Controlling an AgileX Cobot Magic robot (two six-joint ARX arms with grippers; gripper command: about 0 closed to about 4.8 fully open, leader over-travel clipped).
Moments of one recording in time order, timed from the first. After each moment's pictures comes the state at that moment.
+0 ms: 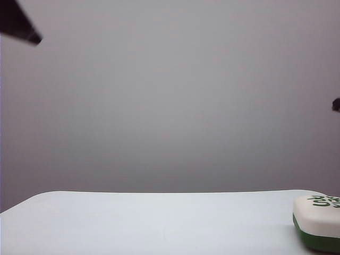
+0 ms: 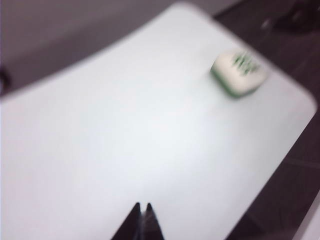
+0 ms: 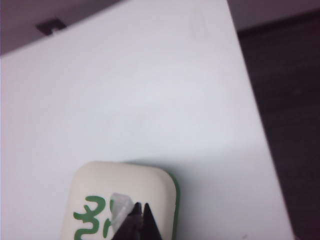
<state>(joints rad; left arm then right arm) -0.13 0.95 0.92 -0.74 0.61 0.36 -0.08 1.31 0.56 -0.03 -0.20 0.27</state>
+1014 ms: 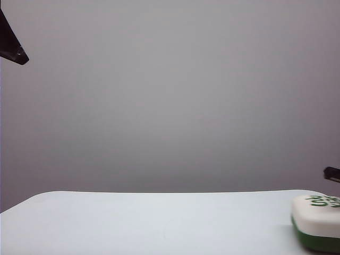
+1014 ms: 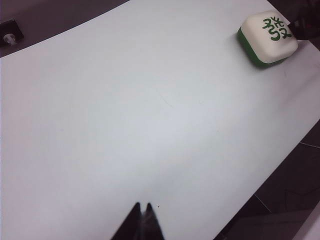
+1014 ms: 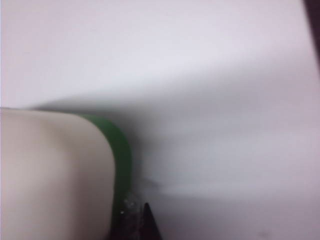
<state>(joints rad) -0.13 0.97 0.92 -0.81 0.53 0.37 -0.04 1.68 0.56 0.08 -0.18 0.27</state>
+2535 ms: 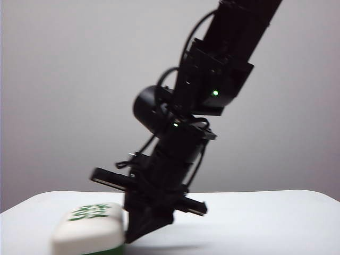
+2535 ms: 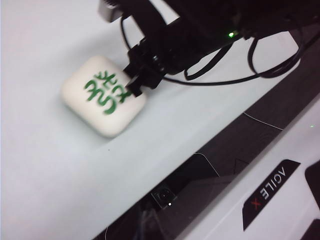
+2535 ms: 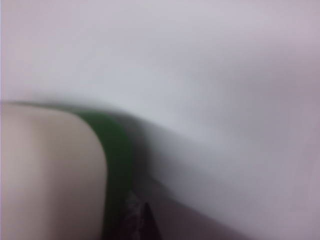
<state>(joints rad) -0.13 0.84 0.92 -1.10 0.57 0.30 0.79 2.13 1.22 -0.09 -0.15 0.60</state>
